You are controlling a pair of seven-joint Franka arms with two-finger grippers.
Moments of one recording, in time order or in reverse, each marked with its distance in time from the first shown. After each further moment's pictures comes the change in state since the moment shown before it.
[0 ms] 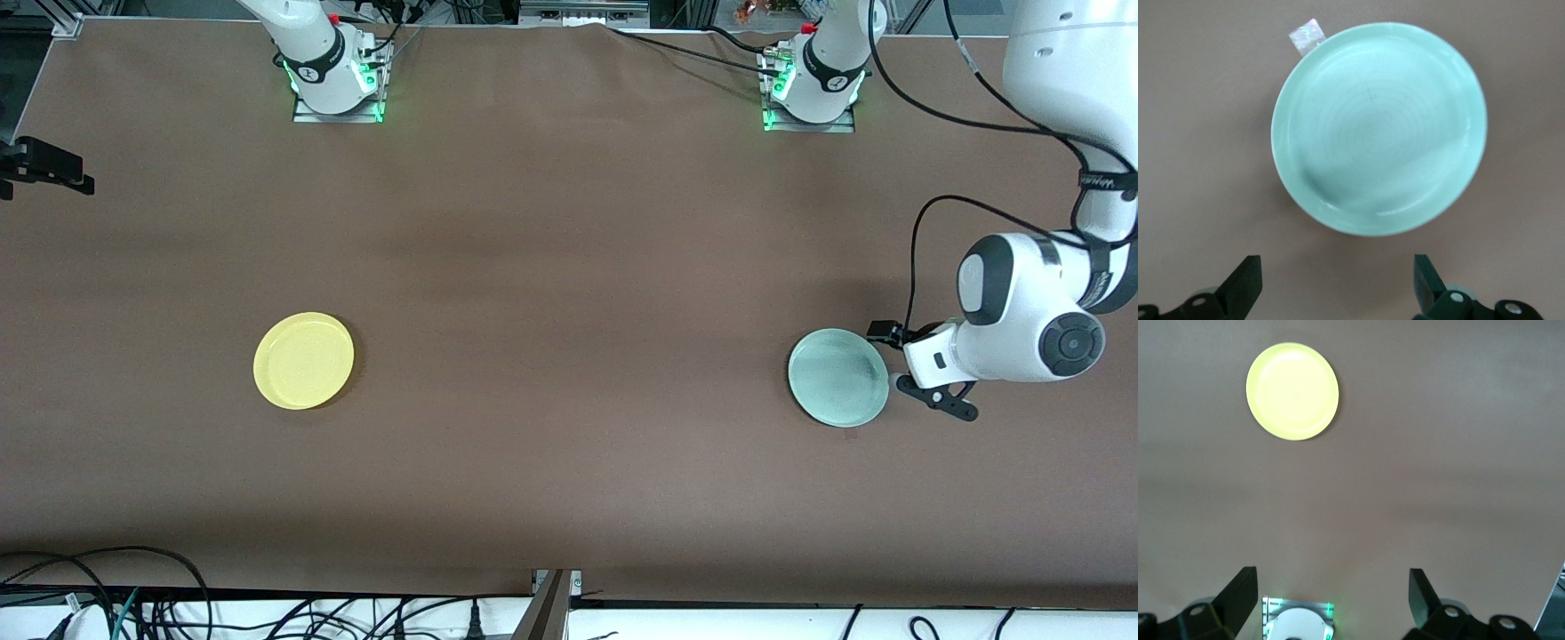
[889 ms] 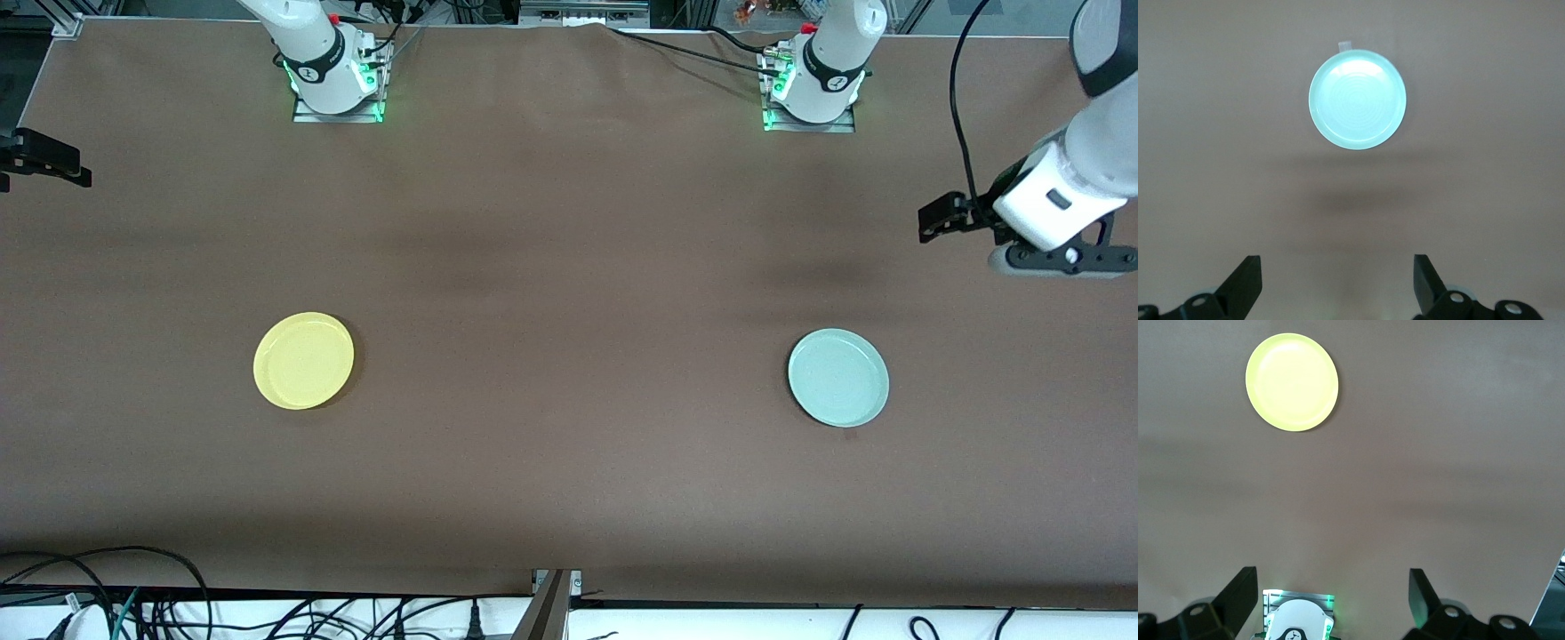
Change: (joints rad) left arm -0.097 -0.493 -0.002 0.008 0.000 -0.414 -0.552; right arm 0.000 -0.021 0.000 0.000 -0.008 -0.044 0.000
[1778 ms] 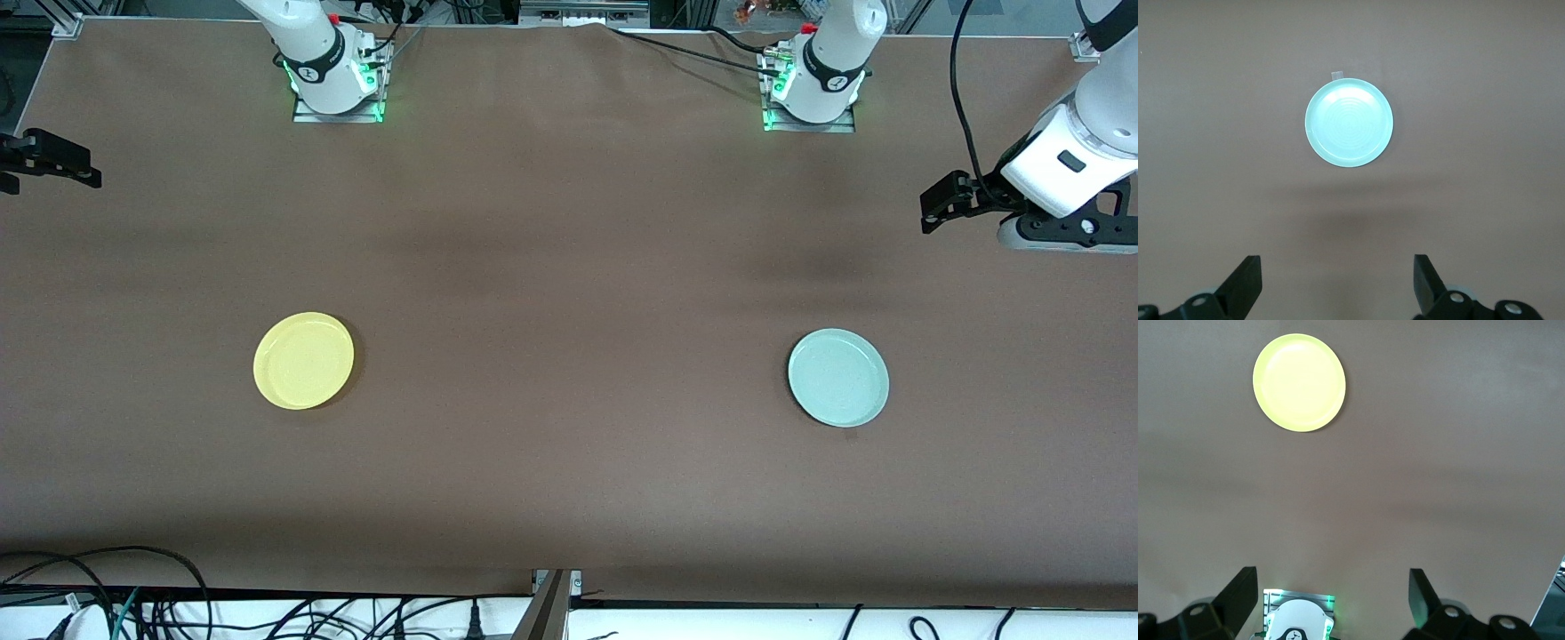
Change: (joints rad) left arm -0.037 -0.093 -0.006 0.002 0.000 0.026 -0.017; right arm 0.001 0.000 0.020 0.000 0.000 0.000 0.000
